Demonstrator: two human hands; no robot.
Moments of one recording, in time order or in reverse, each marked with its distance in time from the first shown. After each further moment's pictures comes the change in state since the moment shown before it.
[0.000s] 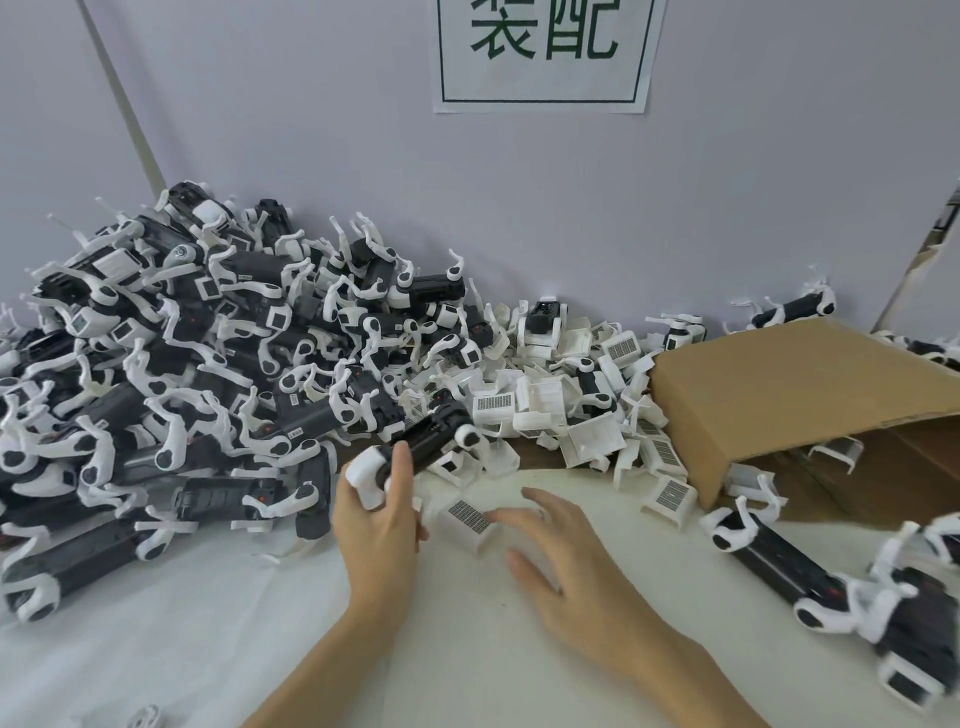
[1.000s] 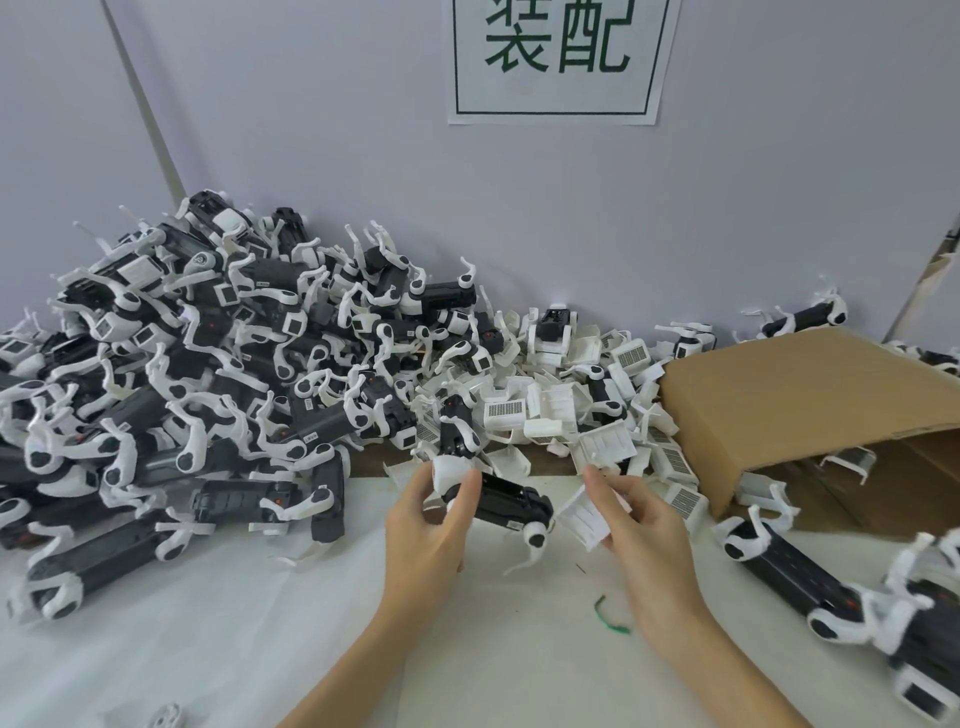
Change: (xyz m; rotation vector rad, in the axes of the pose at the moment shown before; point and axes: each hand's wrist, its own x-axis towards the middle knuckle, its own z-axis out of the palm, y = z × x) left_hand -0.017 0.010 0.003 0.184 -0.382 0.119; right_hand 0.015 0.002 -0.020 0.833 0.576 0.448
